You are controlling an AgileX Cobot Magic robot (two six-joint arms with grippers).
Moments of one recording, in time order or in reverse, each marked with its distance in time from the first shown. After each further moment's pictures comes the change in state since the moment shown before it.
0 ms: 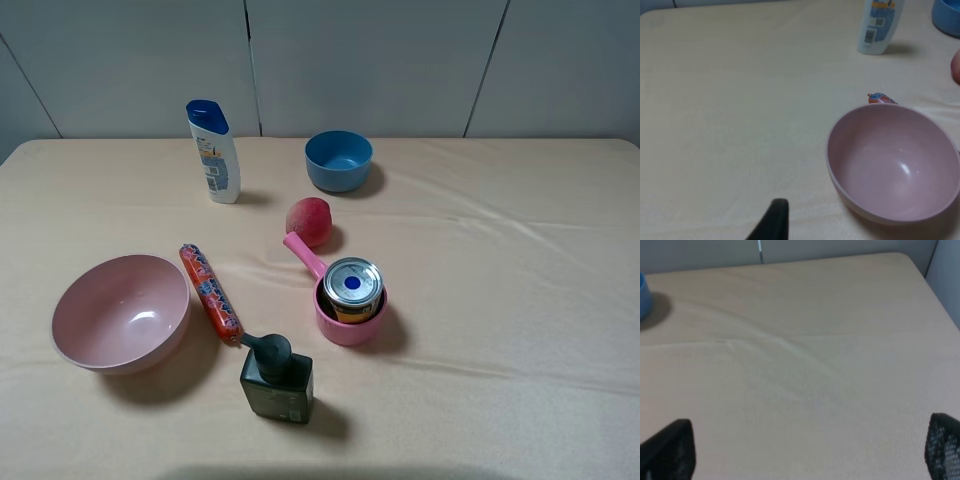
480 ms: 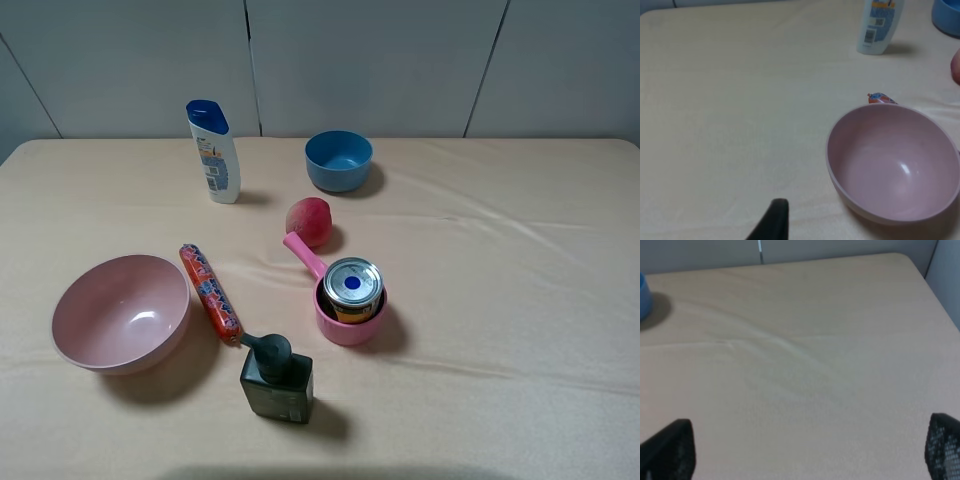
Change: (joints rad) left arm 0.000 0.000 0.000 0.000 0.000 0.000; right arm 0.000 -0.001 0.000 0.000 0.000 -0.001
